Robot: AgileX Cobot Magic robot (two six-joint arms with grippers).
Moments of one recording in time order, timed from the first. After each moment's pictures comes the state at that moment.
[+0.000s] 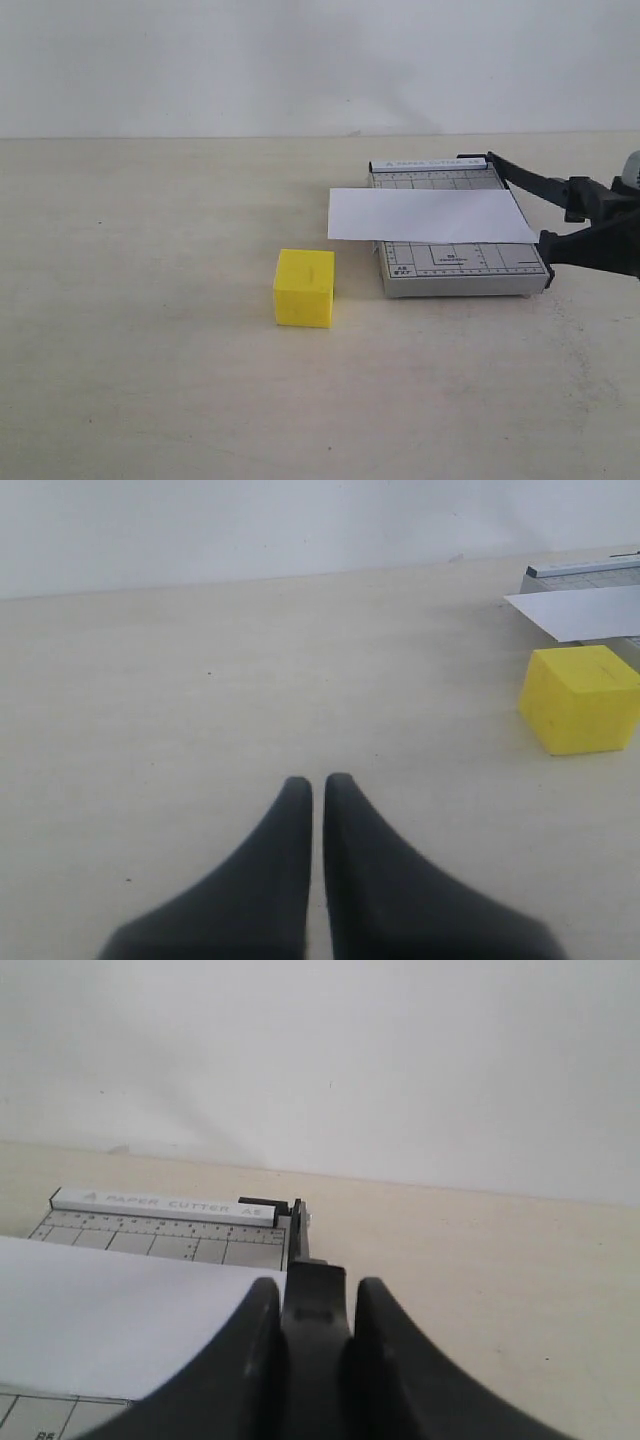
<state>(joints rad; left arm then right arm) -0.12 0.00 0.00 -0.21 0.37 0.19 0.20 1.55 -0.27 0.17 -1.07 -0.15</state>
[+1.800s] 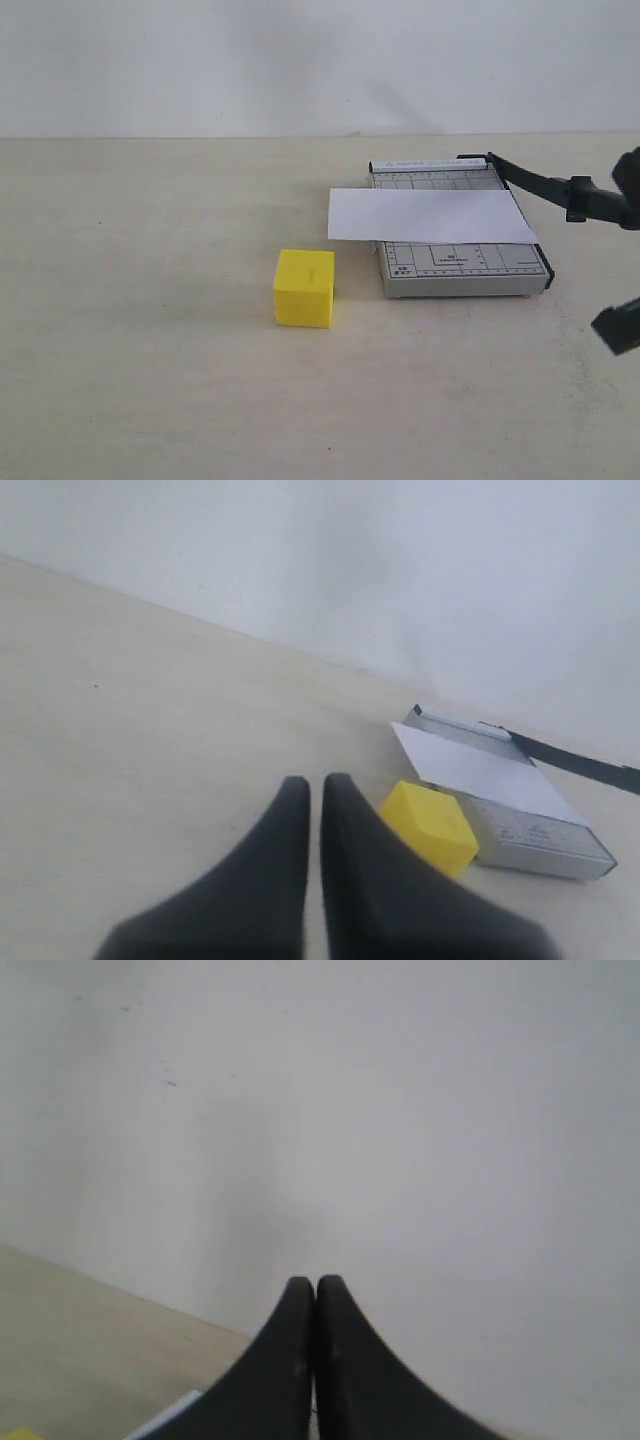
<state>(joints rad) -0.12 0.00 0.00 -0.66 0.27 0.19 0.20 0.98 -0.01 -0.19 -1.13 -0.05</state>
